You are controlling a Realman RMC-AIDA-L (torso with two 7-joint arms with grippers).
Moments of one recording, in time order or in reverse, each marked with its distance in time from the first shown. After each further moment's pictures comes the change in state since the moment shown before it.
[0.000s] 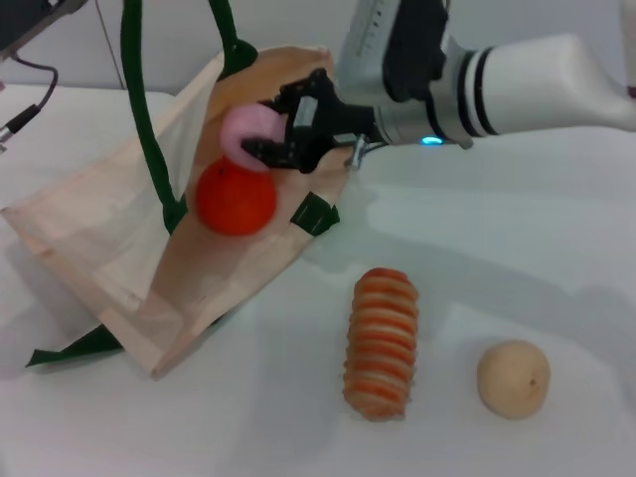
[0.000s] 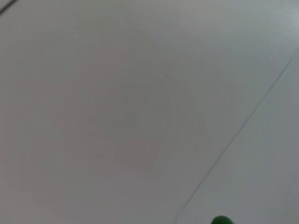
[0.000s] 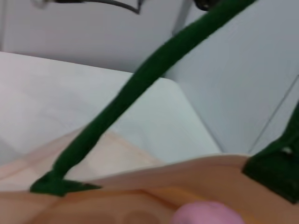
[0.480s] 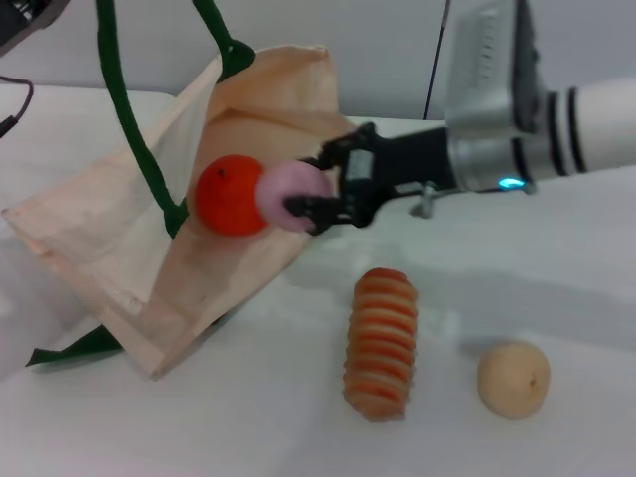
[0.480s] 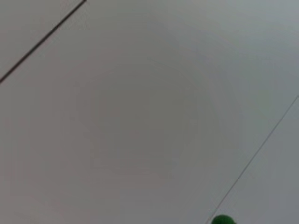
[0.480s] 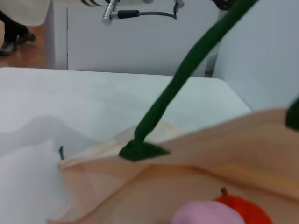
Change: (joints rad) left arm 0.035 0.011 -0.004 0.002 -0.006 0.050 0.009; right arm -0.140 -0.008 -0.085 -0.170 -0.005 -0.379 0.076
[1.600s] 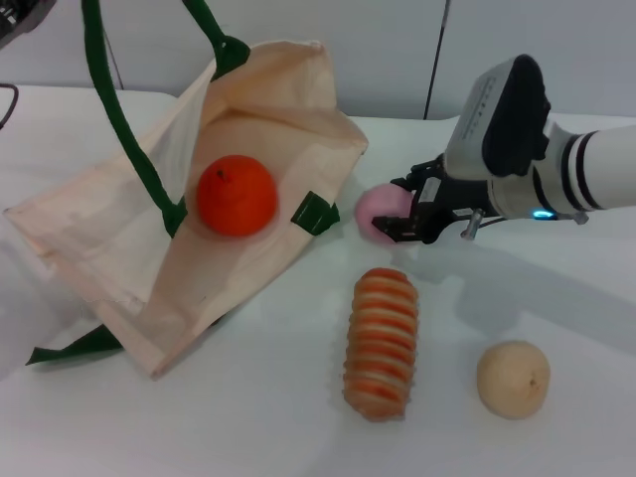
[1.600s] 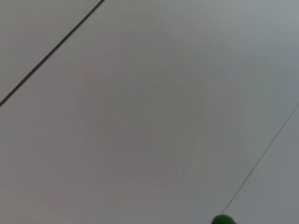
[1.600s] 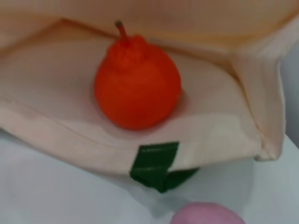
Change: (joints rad) left arm 0.024 -0.003 -0.006 0.027 -0.002 0.000 -0.004; right arm -0.059 -0.005 -0.093 0.073 -0.064 0.401 0.093
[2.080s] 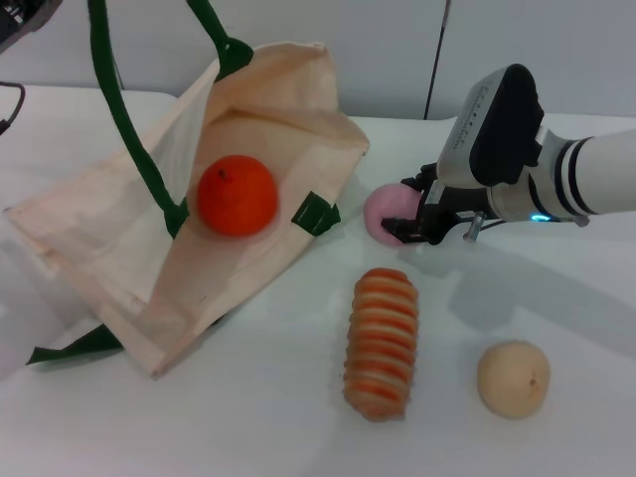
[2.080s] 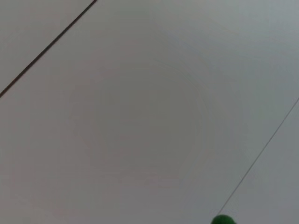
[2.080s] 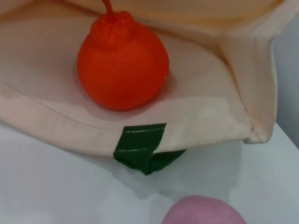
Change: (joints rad) left arm -0.006 -0.007 0.000 0.000 0.001 0.000 0.005; right arm 0.007 0.002 -0.017 0.043 -0.011 0.113 0.000
